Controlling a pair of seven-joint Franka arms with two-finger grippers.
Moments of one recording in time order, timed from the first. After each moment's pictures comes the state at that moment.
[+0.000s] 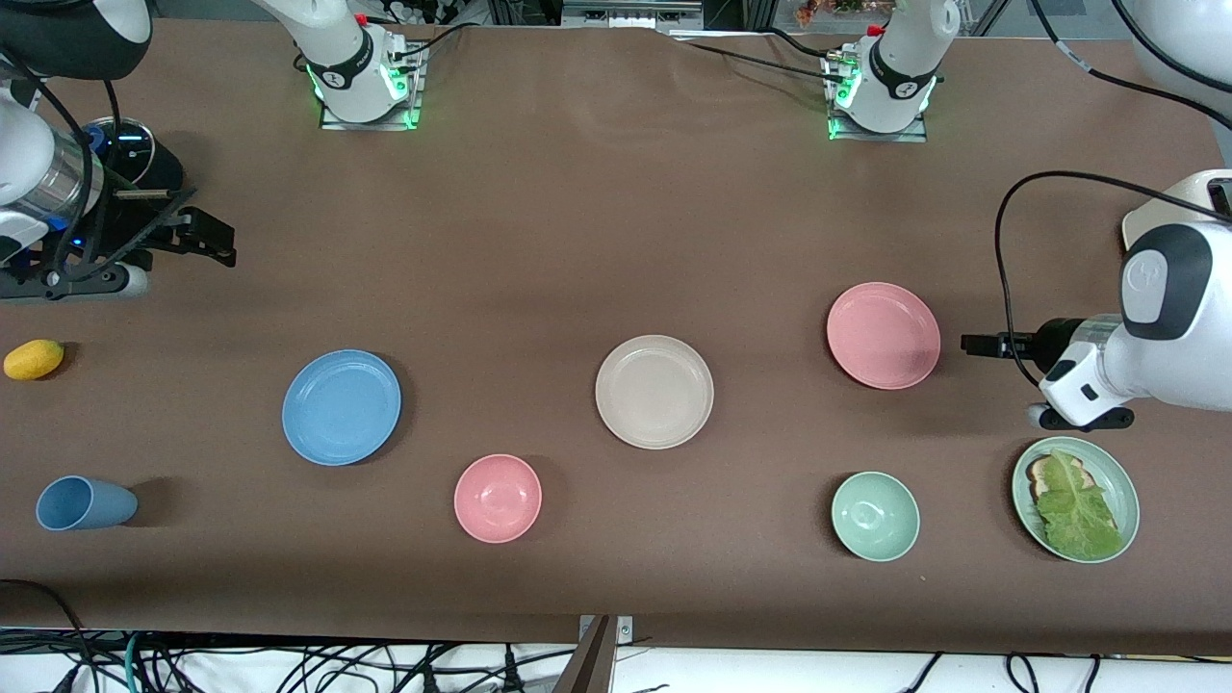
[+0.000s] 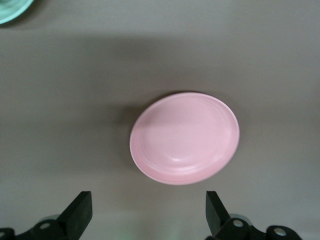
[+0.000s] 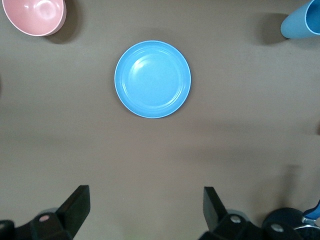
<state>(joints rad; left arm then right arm) 0.13 0.52 -0.04 -1.50 -0.09 1.62 0.05 0.24 0.11 -0.15 -1.54 0.00 1.57 0.02</state>
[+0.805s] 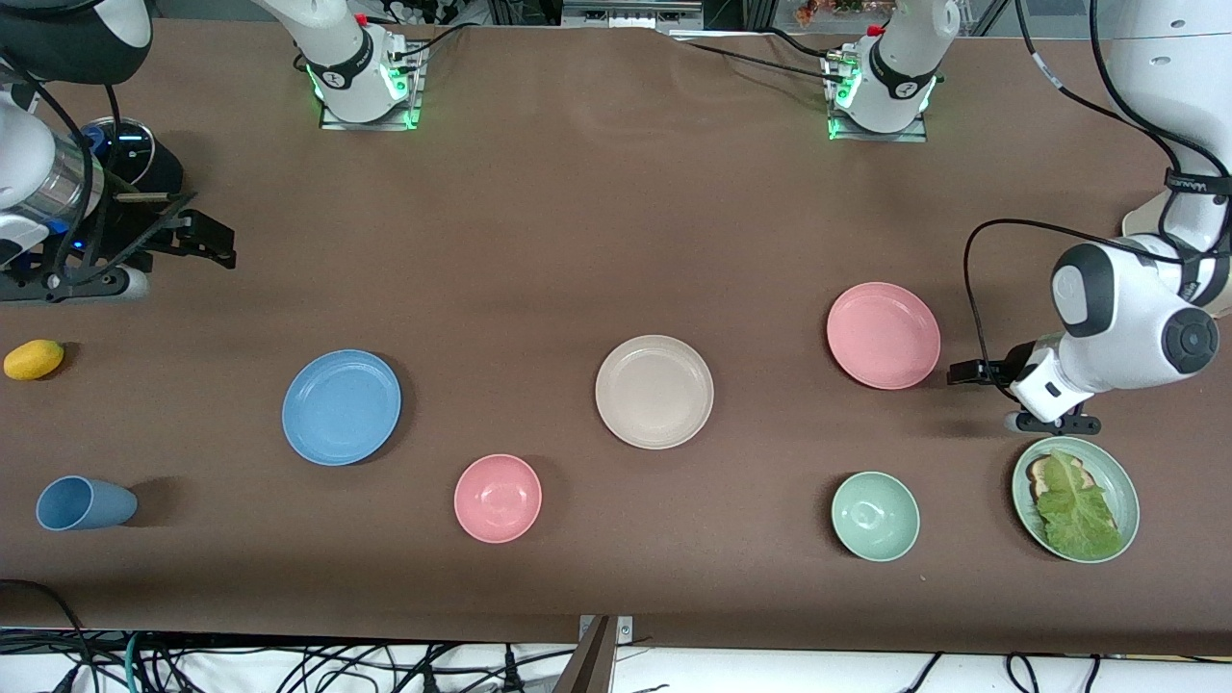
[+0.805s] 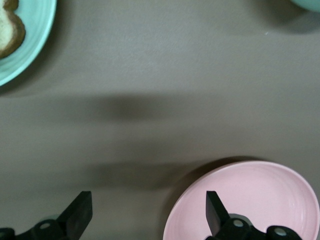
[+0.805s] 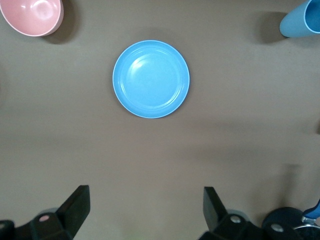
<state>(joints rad) 0.17 0.48 -0.05 -1.89 -0.12 2.26 0.22 0.23 0.12 -0.15 -1.53 0.00 1.57 0.02</state>
